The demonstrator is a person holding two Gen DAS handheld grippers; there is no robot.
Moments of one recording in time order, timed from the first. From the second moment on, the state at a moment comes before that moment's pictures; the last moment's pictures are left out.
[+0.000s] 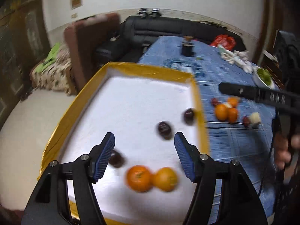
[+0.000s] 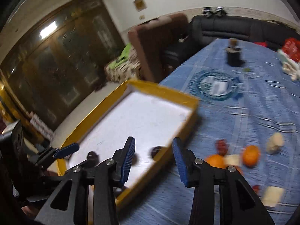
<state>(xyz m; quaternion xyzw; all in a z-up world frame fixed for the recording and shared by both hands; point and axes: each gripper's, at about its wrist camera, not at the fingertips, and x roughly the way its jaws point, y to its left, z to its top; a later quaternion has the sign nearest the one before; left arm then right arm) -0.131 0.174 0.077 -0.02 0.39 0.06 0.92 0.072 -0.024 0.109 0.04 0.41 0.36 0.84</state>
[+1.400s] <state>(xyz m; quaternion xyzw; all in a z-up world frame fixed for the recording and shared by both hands) -0.015 0.015 0.048 0.08 0.48 -0.13 0.87 0.091 -0.181 0.038 0.11 0.52 0.27 0.80</state>
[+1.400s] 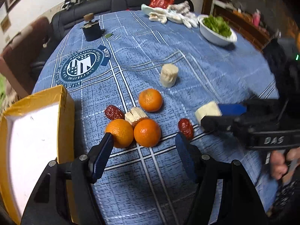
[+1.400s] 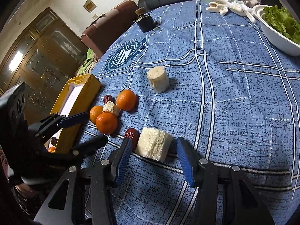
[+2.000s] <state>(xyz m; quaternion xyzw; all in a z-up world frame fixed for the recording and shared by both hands) -0.017 -0.005 0.036 0.13 0.46 -0.12 0.87 0.090 -0.184 0.039 0.11 0.52 0.27 0.80</state>
